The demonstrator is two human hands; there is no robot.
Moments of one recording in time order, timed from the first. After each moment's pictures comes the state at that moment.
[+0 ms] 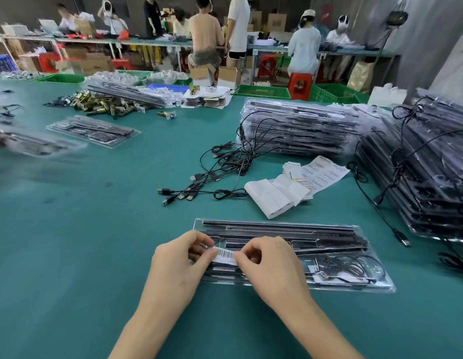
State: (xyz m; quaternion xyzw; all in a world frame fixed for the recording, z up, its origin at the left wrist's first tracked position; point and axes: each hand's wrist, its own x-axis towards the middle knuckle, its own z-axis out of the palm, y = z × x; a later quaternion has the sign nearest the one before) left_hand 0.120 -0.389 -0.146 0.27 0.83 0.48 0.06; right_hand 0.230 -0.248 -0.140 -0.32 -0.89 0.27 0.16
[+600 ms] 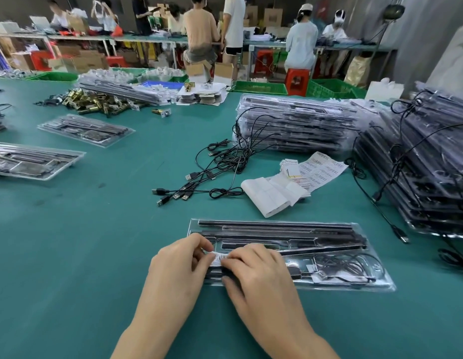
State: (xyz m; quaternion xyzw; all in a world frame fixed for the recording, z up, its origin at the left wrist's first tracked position) left_hand 0.125 -0.385 -0.147 0.34 0.87 0.37 0.00; right_hand 0.249 -0.268 -0.154 -0.12 -0.96 0.08 0.24
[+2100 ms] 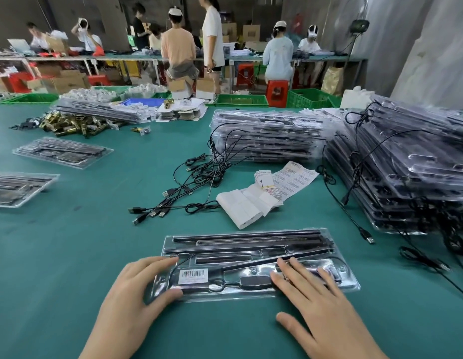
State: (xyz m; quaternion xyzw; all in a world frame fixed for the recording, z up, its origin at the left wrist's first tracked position) left_hand 0.115 -0.418 -0.155 0.40 0.85 0.36 0.02; right_hand 0.359 -0.182 -0.181 -0.15 -0.97 -0.09 0.17
